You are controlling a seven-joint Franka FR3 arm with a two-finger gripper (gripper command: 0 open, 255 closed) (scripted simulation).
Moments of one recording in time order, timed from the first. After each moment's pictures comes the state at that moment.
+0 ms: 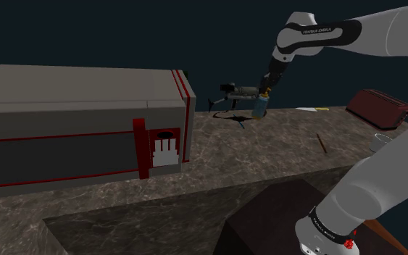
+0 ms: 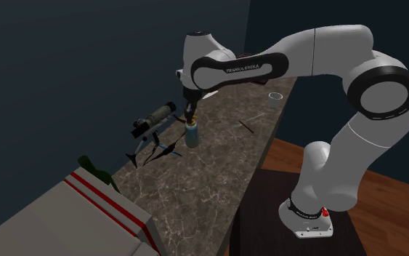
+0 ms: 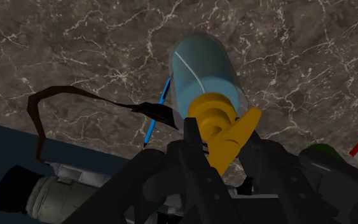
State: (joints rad) arm -0.03 -0.17 -0.30 -2.02 -0.02 1.98 -0.28
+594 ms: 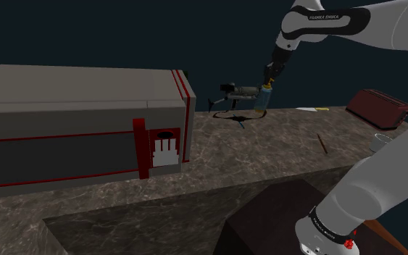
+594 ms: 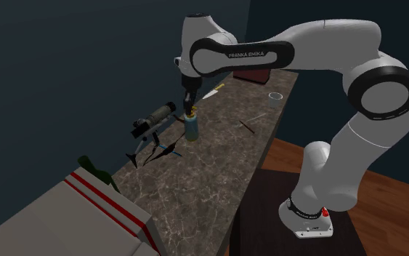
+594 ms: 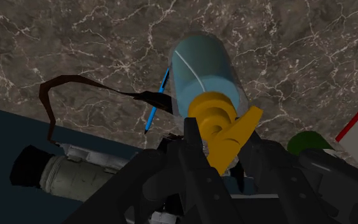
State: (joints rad) arm -0.03 -0.17 -0.29 -1.90 -0.02 1.86 -0.27
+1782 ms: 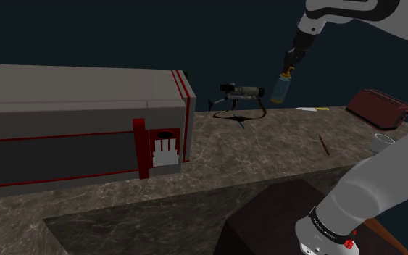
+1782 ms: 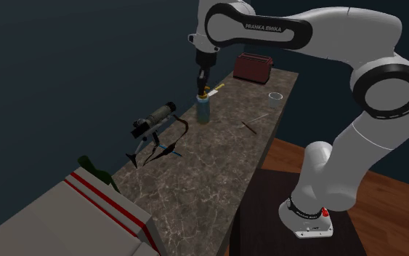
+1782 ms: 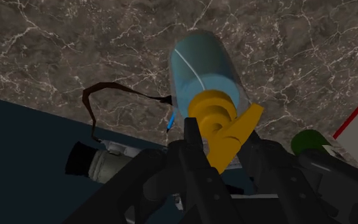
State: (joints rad) arm -0.07 -0.22 -0.35 -1.77 -0.03 1.68 -0.37
